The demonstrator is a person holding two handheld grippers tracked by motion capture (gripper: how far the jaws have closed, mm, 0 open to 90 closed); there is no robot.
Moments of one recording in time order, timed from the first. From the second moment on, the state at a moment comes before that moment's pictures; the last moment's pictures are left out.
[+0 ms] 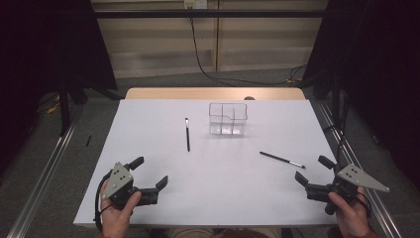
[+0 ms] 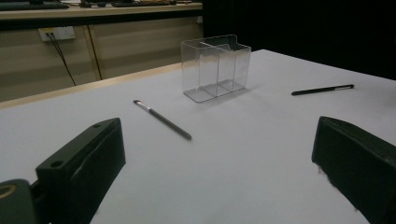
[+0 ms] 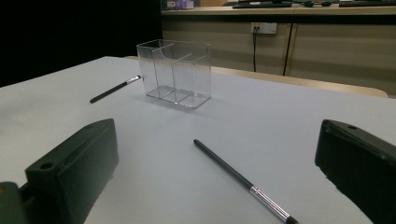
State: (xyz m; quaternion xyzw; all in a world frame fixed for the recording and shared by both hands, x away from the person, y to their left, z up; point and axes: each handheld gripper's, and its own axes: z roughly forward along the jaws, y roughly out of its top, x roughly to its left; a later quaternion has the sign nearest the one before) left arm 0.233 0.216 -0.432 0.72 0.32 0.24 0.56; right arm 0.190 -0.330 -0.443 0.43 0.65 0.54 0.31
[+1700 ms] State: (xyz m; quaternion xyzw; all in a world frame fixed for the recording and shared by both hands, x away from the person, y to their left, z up) left arm 0.269 0.188 -0.416 0.73 0.31 0.22 0.57; right arm 0.190 -0.326 -0.443 0.42 0.65 0.57 0.28
